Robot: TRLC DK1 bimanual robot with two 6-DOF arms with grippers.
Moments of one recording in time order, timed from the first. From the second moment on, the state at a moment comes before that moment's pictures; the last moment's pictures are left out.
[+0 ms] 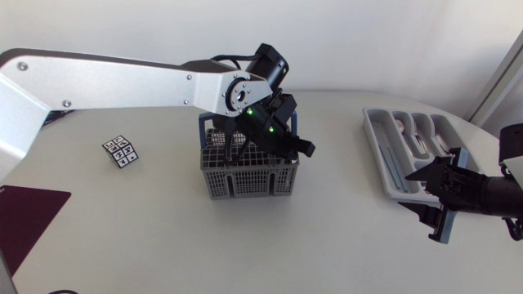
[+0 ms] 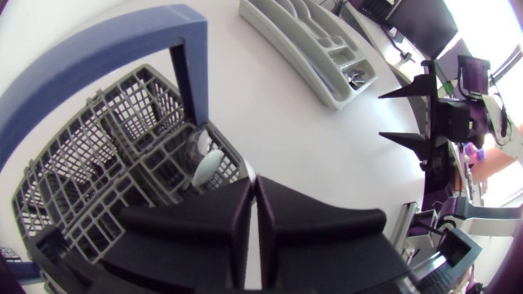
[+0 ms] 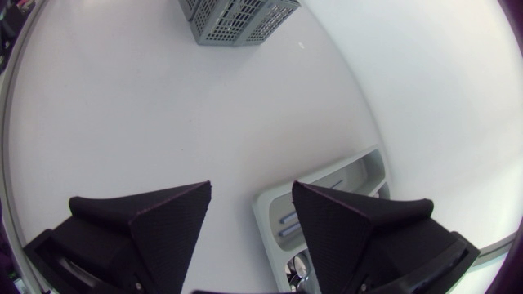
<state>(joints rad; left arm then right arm) -0.69 2.04 1.61 -0.55 0.30 -0.08 -0.31 1.19 0.58 -0.35 -0.47 -1.40</state>
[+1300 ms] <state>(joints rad) -0.67 1.68 1.52 -0.66 0.55 0.03 0.04 1.02 0.72 -0.52 -0.55 -0.94</state>
